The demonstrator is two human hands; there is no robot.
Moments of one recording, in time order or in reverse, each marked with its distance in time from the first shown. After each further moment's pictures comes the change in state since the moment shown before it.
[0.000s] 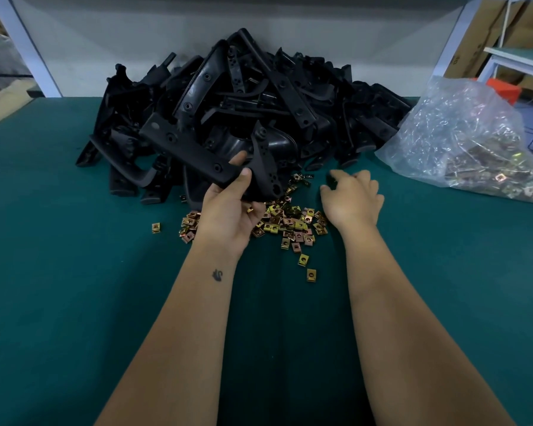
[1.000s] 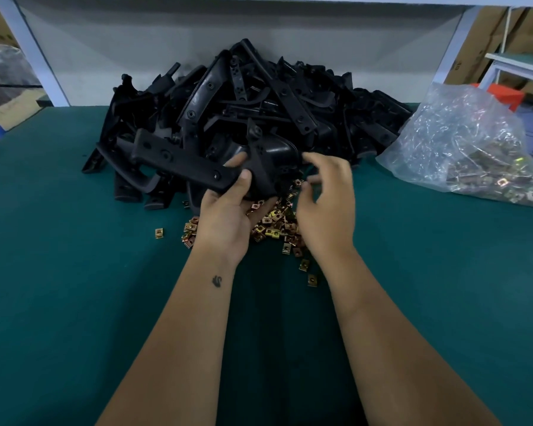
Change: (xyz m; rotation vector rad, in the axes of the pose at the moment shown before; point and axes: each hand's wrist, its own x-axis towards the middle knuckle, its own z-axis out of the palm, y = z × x) left_hand -0.007 0.003 0.000 0.036 -0.097 0.117; right_hand -0.052 -0.036 -0.003 0.622 0.290 -0.381
